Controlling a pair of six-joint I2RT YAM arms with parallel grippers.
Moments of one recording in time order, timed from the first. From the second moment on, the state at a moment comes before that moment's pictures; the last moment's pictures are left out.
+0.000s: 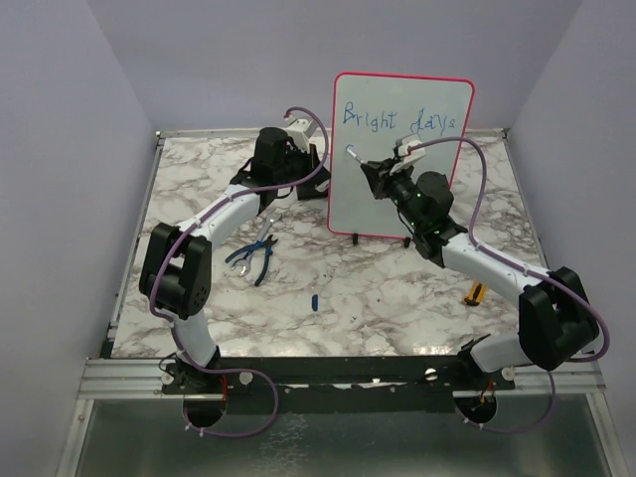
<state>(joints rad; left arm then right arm) -0.41 1.78 1.36 0.06 0.46 -0.29 0.52 1.43 0.88 0.62 0.01 0.04</state>
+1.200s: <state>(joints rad) -0.42 1.78 1.36 0.06 0.46 -0.29 0.52 1.42 0.86 0.59 0.06 0.02</state>
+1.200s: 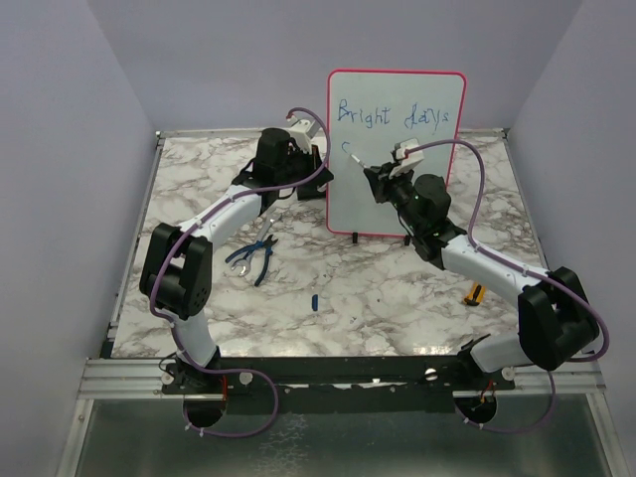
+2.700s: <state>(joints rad) -0.42 1.78 1.36 0.06 0.46 -0.29 0.52 1.43 0.89 0.61 0.08 0.02</state>
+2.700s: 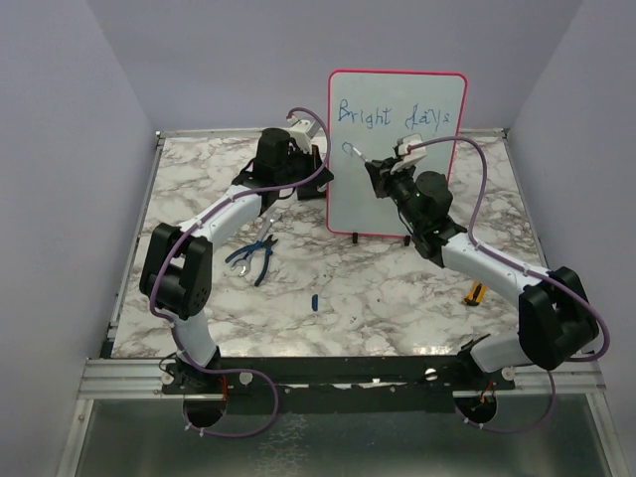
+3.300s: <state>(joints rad) -0.42 1.78 1.36 0.06 0.46 -0.29 0.52 1.42 0.86 0.60 0.08 0.02</state>
